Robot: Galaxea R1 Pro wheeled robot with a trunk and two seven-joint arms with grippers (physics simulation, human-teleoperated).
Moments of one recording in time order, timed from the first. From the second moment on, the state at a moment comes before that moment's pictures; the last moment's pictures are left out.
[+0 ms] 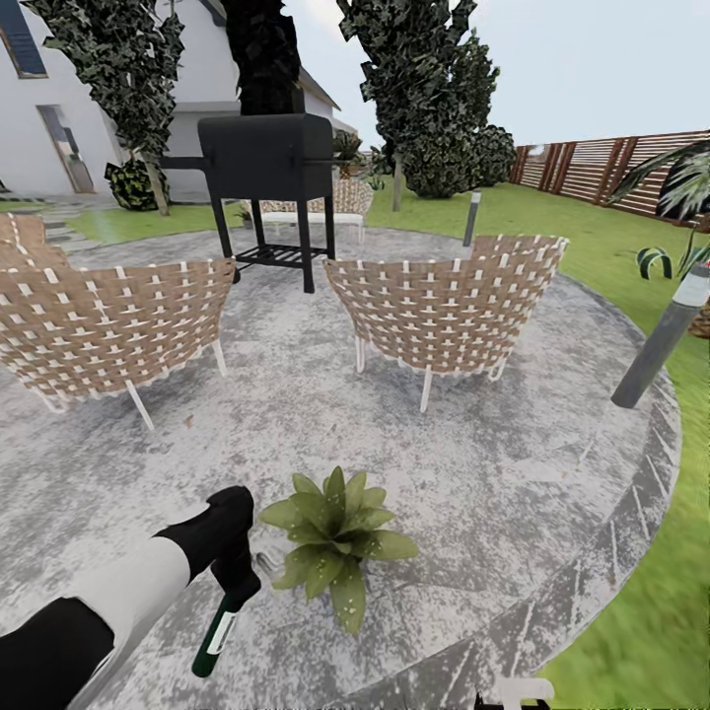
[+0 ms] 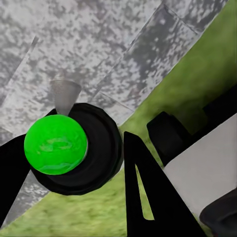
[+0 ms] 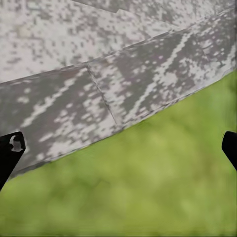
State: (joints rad) left arm -0.91 0.06 -0.61 -0.42 -0.70 0.97 -1.16; right arm -0.40 0.02 0.08 -0.06 0.06 -0.36 -0.36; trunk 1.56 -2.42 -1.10
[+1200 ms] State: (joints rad) left arm -0.79 0.09 -0.36 -0.42 -0.54 0.84 -0.86; right arm -0.39 0.02 0.08 -0.06 0.06 -0.36 -0.36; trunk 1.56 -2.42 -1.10
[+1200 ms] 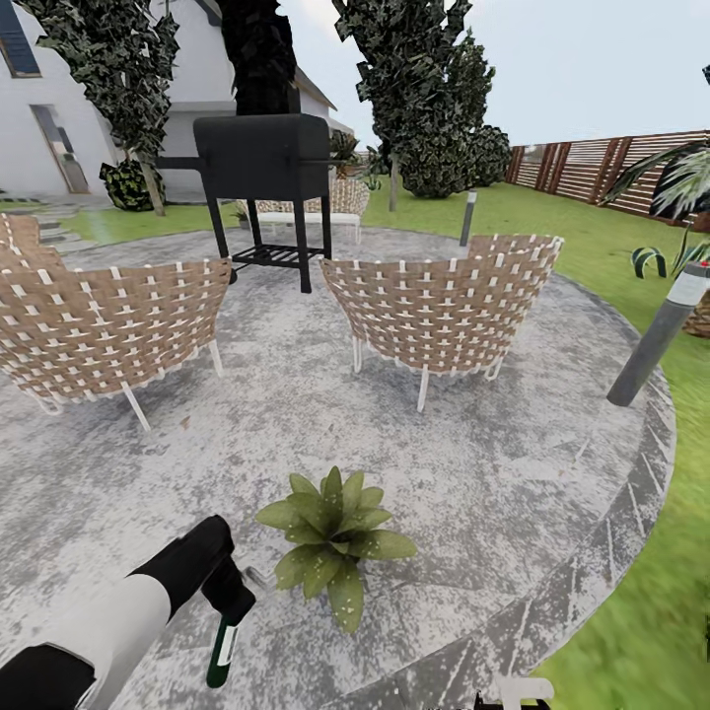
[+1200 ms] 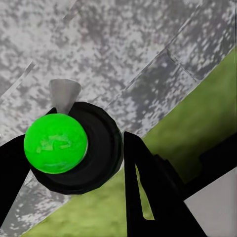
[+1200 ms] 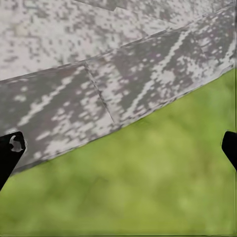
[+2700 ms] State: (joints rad) left arm -0.78 0.10 -0.35 -0.43 -0.54 0.84 -0.86; right arm -0.40 0.03 0.07 -0.06 0.05 -0.36 -0.36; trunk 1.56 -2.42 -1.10
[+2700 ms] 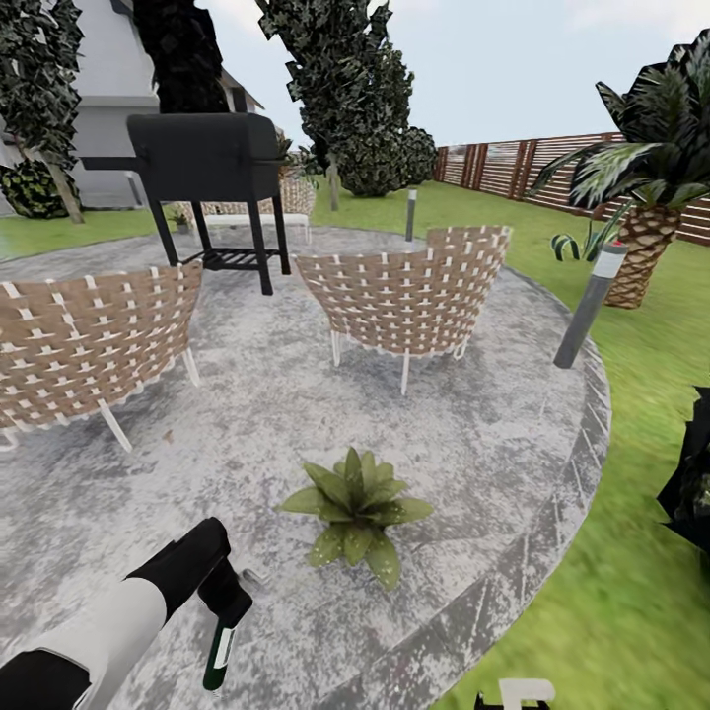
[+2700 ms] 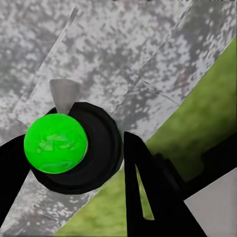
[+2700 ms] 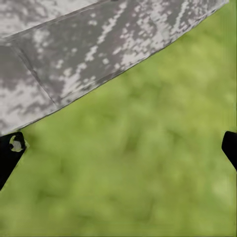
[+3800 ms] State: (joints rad) left arm -0.78 0.10 -0.33 -0.43 -0.54 0.84 -0.86; right arm -0.39 0.03 0.07 -0.06 0.05 -0.36 -0.36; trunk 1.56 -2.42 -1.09
